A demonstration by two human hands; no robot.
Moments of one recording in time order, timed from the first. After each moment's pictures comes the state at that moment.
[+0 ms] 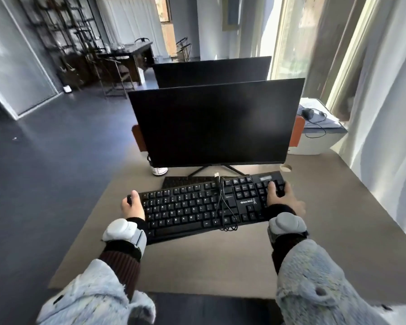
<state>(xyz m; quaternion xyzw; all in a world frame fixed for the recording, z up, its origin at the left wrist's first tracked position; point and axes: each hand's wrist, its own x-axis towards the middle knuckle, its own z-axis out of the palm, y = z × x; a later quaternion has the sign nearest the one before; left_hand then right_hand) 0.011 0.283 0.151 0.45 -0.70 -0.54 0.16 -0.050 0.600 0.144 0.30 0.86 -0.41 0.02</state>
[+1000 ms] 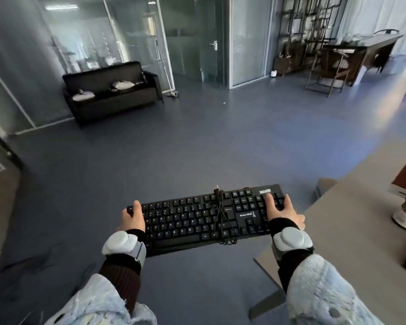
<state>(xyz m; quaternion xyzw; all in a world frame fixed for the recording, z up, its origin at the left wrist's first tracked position) 0.422 -0.153 0.151 0.74 -0.46 -0.39 0.31 0.127 -0.011 0.143 -0.09 0.89 -0.37 0.26</state>
